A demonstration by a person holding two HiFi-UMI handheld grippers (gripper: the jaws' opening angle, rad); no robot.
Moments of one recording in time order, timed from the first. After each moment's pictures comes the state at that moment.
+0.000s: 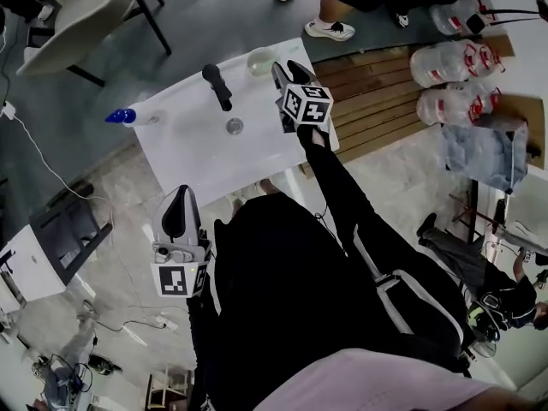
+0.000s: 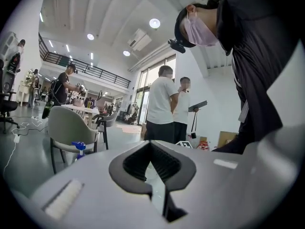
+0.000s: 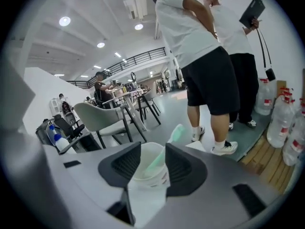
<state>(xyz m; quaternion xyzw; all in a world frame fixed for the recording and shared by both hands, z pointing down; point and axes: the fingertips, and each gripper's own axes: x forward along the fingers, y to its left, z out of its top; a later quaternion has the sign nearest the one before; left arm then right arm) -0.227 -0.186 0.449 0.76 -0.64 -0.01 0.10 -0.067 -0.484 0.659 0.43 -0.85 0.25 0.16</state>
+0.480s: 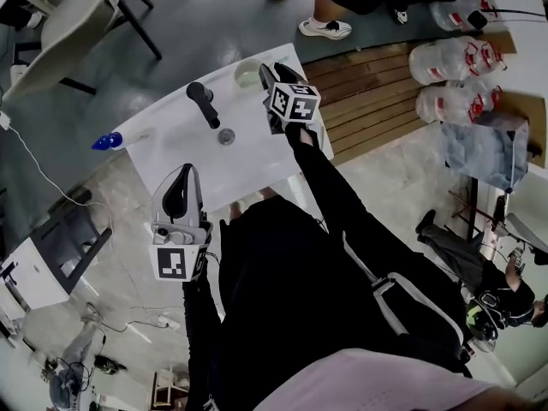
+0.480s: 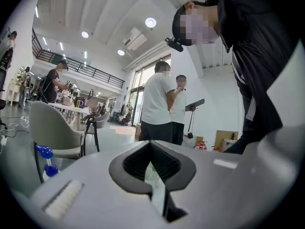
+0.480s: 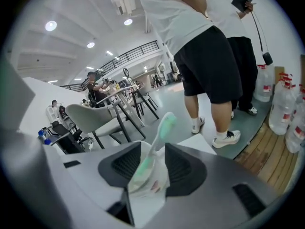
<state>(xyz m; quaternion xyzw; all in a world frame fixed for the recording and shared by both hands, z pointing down) -0.205 -0.281 0.464 0.78 -0.61 -0.01 0.09 -0.073 -0.521 0.703 0.43 -0.83 0.31 0.17</state>
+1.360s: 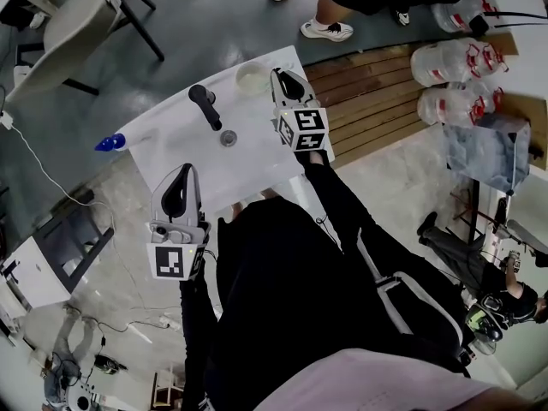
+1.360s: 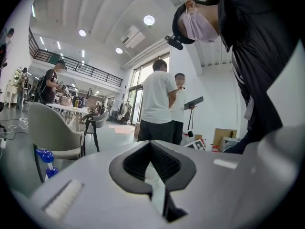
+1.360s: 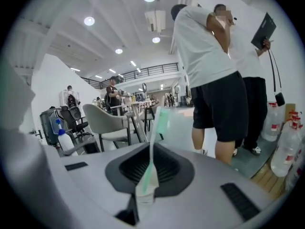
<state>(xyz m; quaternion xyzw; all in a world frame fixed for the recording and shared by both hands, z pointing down) -0.207 -0.283 0.467 0.79 -0.61 0.01 0.10 -0.069 -0.494 0.621 0.42 -0.89 0.14 0.13</state>
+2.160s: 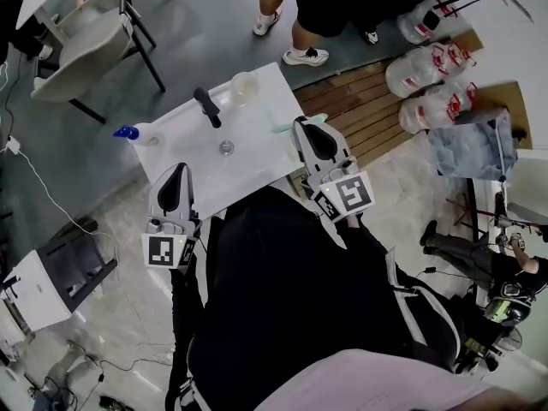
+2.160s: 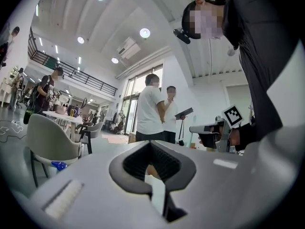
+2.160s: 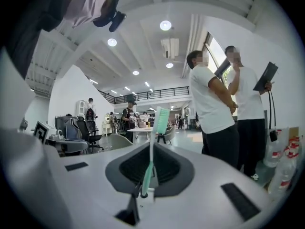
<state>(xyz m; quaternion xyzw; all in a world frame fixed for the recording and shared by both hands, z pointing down) -0.218 -0.209 0.415 0.81 -0.58 -0.04 0.05 -0.017 -0.304 0.379 0.38 -0.92 0.03 0.03</state>
